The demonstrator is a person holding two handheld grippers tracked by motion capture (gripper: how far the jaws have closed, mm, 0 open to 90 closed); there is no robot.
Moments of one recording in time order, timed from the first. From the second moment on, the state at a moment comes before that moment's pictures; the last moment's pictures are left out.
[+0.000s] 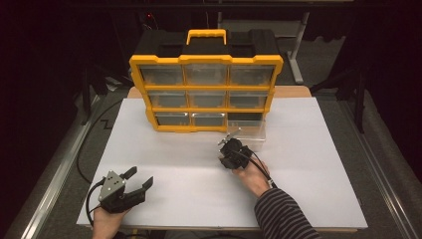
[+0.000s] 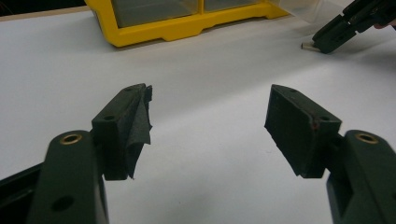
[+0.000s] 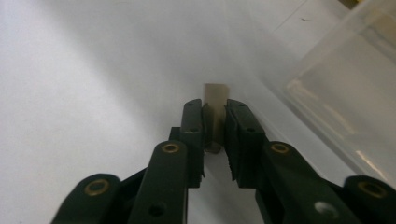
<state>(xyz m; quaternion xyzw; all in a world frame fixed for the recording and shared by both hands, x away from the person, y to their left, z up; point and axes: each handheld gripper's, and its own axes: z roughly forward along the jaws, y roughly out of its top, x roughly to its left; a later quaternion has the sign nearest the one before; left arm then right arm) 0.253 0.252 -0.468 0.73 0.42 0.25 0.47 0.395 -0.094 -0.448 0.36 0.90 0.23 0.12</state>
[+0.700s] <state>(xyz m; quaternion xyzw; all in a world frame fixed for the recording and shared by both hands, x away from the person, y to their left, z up) 0.252 0.252 -0.468 0.73 0.43 0.25 0.47 0.377 -0.104 -0.430 0.34 0.90 0.25 0.11</state>
